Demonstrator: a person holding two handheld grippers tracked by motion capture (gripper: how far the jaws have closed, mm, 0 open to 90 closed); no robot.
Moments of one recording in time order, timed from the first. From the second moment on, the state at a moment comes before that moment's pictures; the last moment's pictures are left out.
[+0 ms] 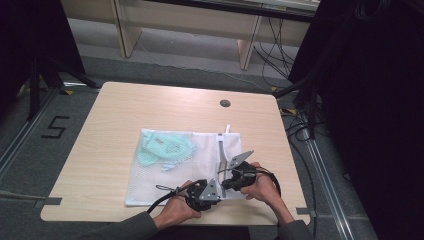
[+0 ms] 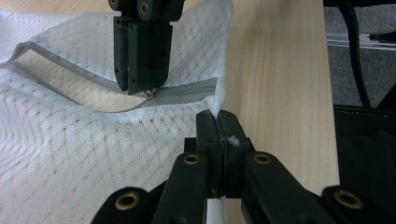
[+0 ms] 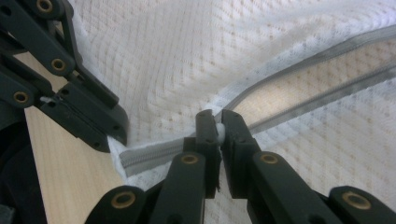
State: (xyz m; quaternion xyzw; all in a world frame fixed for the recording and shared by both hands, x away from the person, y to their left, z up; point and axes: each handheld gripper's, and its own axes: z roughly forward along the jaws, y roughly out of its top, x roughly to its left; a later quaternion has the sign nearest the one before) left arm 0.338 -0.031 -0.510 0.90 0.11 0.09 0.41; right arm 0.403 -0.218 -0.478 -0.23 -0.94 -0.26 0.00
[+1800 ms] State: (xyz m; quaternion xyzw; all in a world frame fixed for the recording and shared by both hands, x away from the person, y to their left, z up) left arm 0.336 -0.029 -0.506 0.91 0.08 0.09 0.39; right arm 0.430 -0.214 -0.477 -0.22 -0.94 -0.25 -0.03
